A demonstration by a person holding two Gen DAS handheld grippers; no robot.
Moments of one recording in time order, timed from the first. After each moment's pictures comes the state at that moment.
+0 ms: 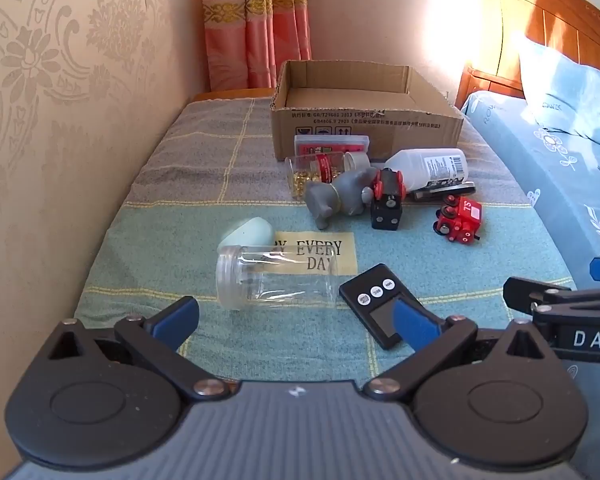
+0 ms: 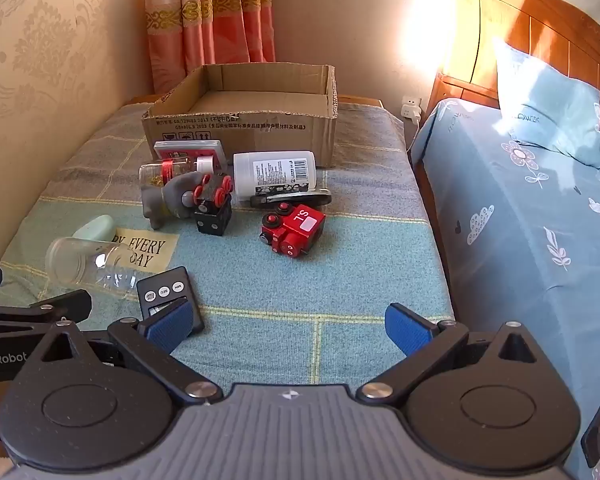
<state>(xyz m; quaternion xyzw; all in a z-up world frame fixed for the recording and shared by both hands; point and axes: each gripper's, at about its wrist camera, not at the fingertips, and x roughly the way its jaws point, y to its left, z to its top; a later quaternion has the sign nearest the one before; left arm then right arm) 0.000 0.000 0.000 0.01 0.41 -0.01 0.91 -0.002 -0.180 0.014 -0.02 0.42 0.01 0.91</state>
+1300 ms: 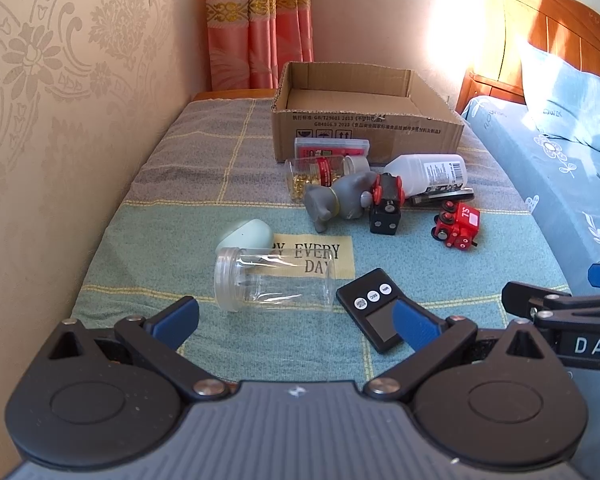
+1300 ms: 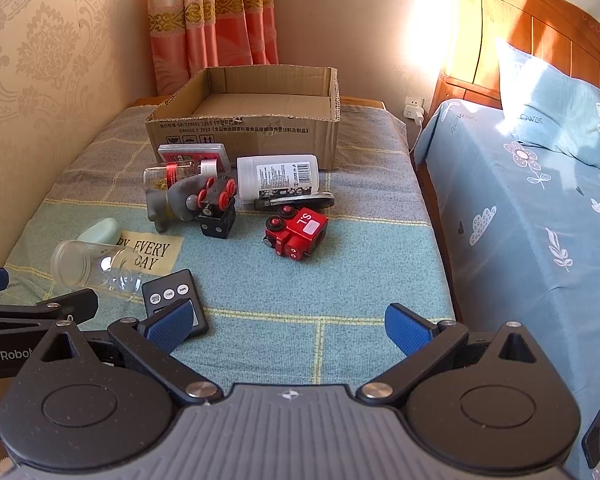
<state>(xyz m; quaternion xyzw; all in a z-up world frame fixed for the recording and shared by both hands) 0.001 0.001 0.002 0.00 0.41 -0.01 0.91 -0.002 -0.181 0.019 -0.02 0.42 0.02 0.91</state>
